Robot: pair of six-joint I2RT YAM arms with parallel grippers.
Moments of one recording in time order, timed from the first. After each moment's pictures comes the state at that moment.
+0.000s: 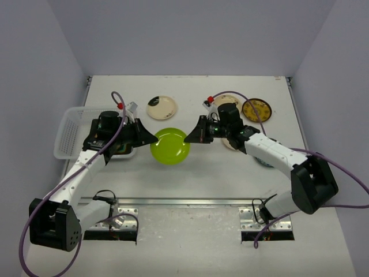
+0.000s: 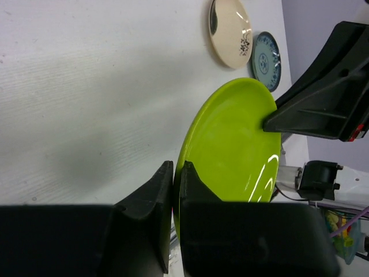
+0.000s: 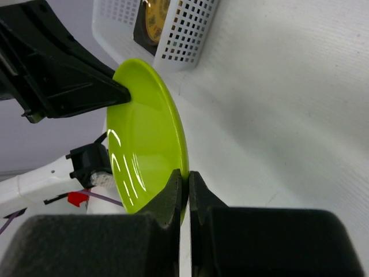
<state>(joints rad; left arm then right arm) -0.13 1.06 0.72 -0.27 0.61 -0.52 0.56 1.45 0.89 0.04 -0.58 0.71</state>
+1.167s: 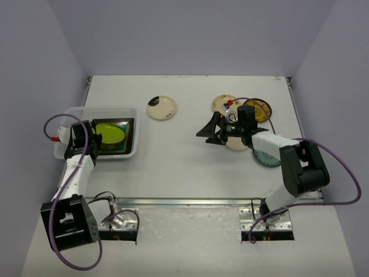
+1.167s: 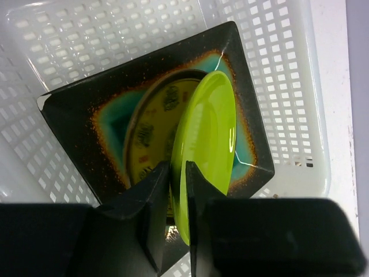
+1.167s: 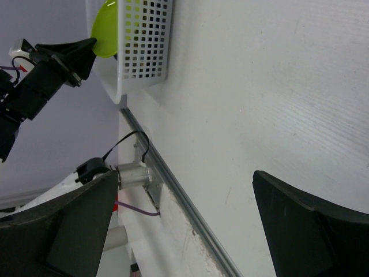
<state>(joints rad) 0.30 1.05 0.61 -0.27 -0.28 -1.02 0.26 1.59 0.75 0.24 -0.82 0.76</state>
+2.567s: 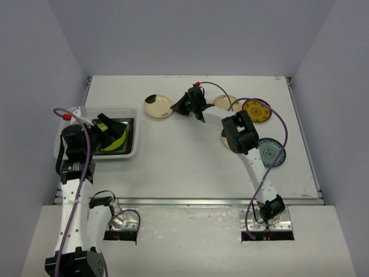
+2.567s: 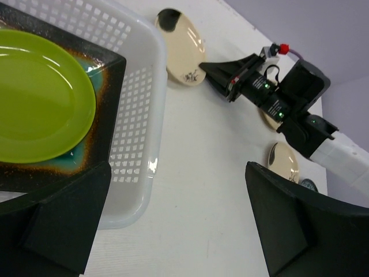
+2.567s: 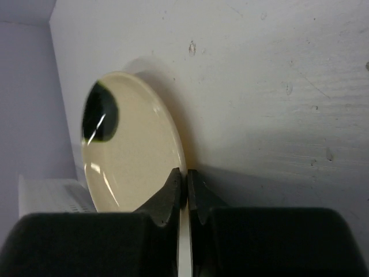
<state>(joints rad) 0.24 0.68 0.68 -0.38 0.35 -0.58 0.47 2.60 1.90 0.17 -0.20 1.00</state>
